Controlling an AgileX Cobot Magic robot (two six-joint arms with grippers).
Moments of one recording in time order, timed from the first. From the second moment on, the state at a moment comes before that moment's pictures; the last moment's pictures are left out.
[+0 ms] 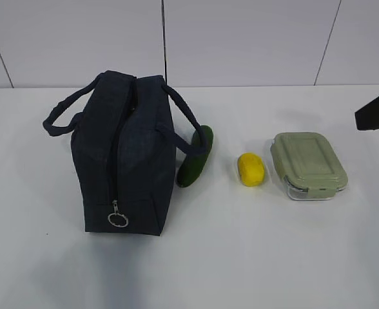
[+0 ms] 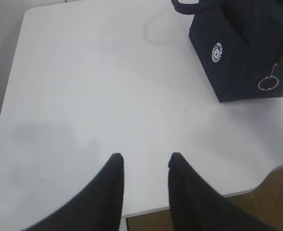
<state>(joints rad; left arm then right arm) -0.15 0.01 -0.52 0.03 1.10 0.01 -0.13 1.25 -0.98 0.76 1.05 -0.55</state>
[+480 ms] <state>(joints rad) -0.15 0.01 -0.52 0.03 1.10 0.01 -0.39 1.51 -1.08 0.96 1.20 -0.73</state>
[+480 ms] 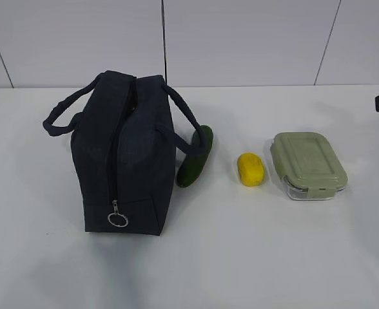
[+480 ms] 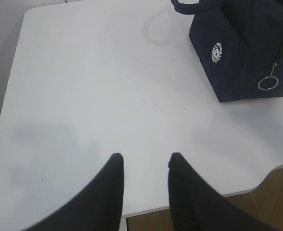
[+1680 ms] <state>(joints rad) -0.15 0.01 -0.52 0.03 1.10 0.01 -0.42 2.12 -1.36 1.06 1.19 -0.97</state>
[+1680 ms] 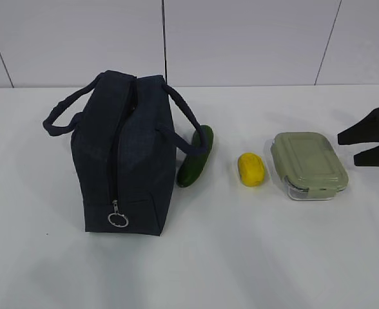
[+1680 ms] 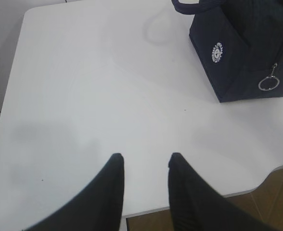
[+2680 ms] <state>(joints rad) -0.15 0.01 -0.52 0.03 1.10 0.01 -0.34 2.30 -1.50 1.06 1.18 -1.05</state>
